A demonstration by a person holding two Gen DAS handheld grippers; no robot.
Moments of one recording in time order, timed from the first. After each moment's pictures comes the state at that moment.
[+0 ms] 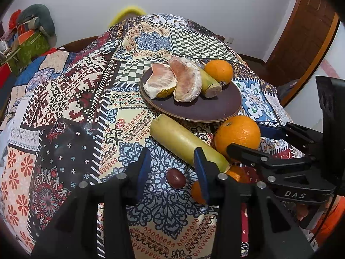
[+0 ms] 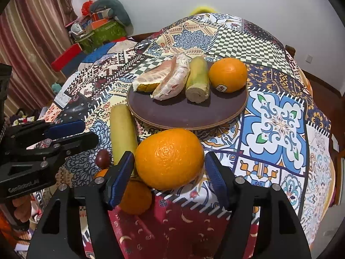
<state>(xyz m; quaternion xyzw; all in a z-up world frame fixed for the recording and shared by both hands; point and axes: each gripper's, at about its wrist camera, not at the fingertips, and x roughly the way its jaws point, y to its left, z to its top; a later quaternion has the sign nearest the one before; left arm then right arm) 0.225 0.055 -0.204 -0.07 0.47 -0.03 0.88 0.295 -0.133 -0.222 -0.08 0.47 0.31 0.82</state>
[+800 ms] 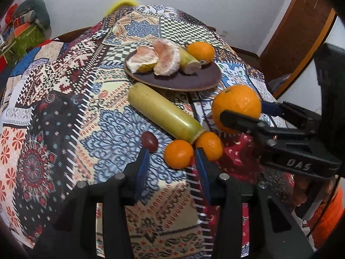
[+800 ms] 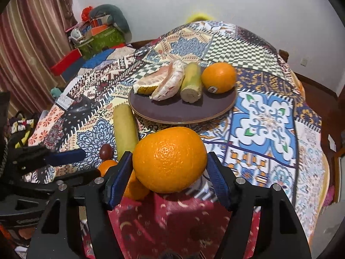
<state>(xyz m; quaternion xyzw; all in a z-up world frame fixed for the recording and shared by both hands) 0.189 0.025 -0.209 -0.08 0.49 -0.05 0.86 0.274 -0.158 -0.200 -0.07 0.44 0.30 0.84</state>
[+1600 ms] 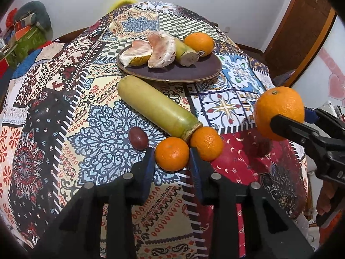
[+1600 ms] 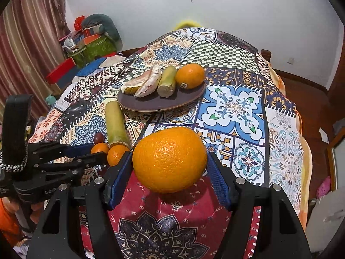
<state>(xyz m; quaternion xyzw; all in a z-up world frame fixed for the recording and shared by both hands) 0.196 0.008 -0.223 -0.06 0.49 -0.03 0.87 0.256 -0.202 -0.190 -0.06 0.43 0.27 0.86</state>
